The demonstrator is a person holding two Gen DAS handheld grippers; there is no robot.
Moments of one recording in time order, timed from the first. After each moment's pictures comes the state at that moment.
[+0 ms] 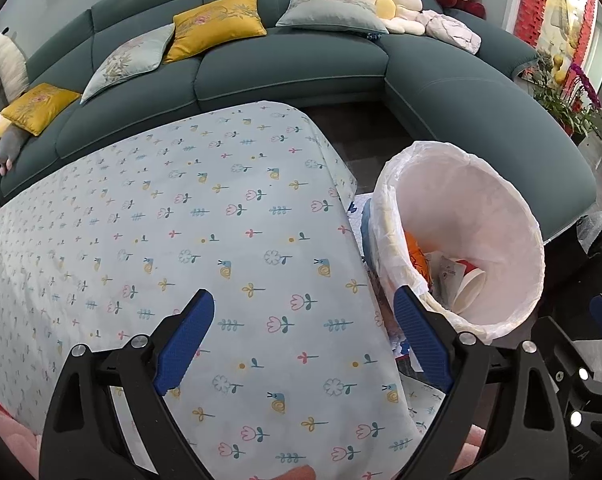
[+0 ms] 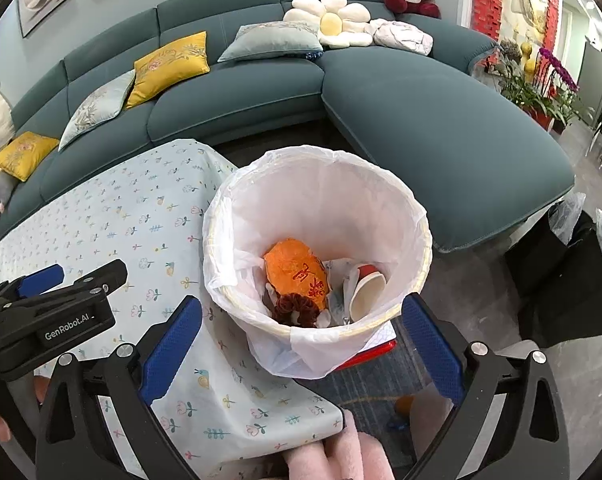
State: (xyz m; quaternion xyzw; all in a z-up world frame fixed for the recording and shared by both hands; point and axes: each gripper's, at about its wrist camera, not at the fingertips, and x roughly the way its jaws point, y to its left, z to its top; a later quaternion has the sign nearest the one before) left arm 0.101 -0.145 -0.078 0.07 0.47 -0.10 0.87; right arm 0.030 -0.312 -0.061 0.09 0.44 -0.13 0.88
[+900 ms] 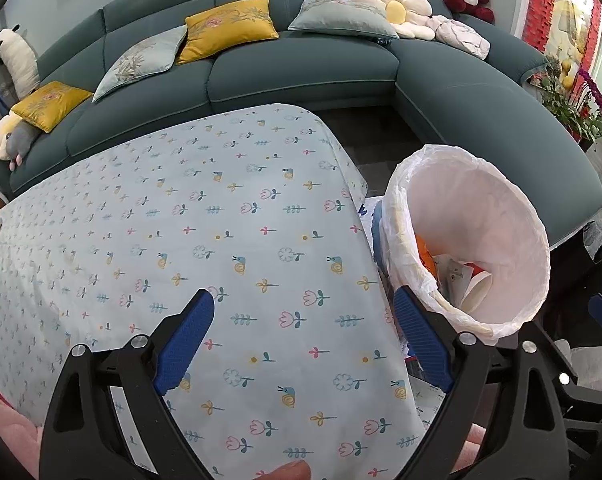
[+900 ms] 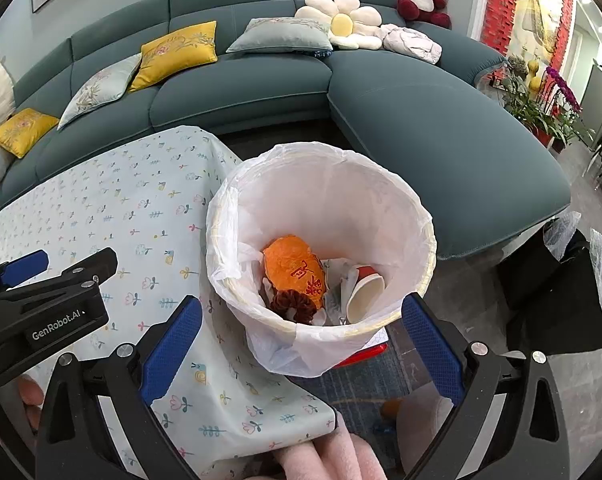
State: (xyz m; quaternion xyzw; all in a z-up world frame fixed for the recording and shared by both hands) left arm 0.095 -0.136 -0.076 0.07 0.46 -0.08 0.88; right arm 0.034 -0.296 -0.065 0.06 0.45 -0.13 0.88
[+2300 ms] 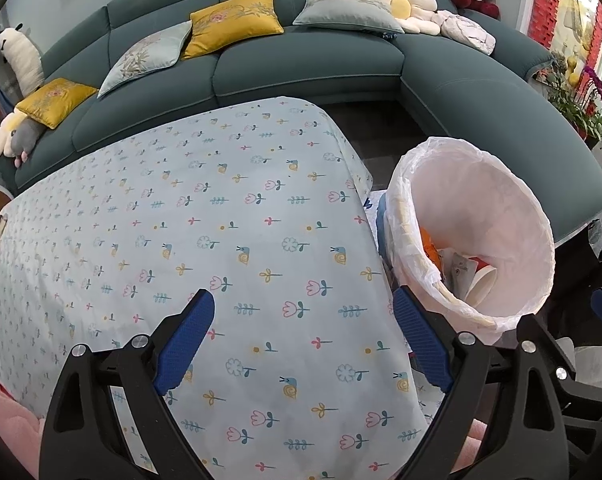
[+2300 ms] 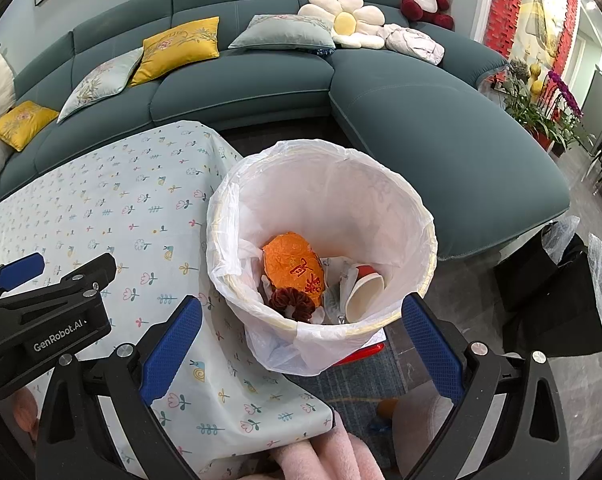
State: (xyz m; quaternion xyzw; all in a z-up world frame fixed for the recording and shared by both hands) left arm 0.090 -0.137 -0.078 0.07 0.47 -0.07 0.88; right arm 0.034 -0.296 -0.067 0.05 0.45 -0.13 0.88
